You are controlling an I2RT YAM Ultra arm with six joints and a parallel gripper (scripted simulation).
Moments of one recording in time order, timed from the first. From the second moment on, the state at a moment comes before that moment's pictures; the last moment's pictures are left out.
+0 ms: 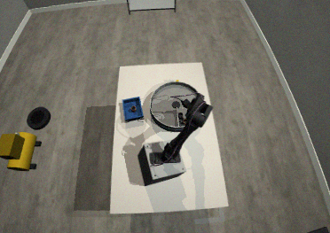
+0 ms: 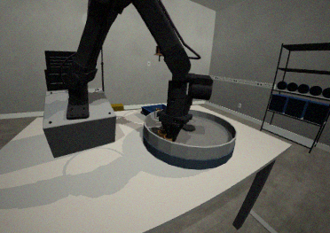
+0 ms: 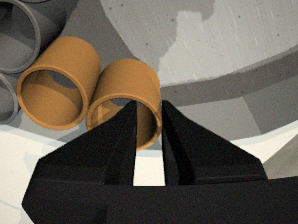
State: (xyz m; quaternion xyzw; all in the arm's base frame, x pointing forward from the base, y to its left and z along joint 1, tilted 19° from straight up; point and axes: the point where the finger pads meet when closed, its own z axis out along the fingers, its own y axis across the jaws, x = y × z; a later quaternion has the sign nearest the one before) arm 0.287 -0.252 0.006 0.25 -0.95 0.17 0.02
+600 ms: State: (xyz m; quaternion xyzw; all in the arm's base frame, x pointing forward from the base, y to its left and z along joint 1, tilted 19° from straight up) arm 0.289 -0.254 0.006 0.25 -0.95 0.17 0.02
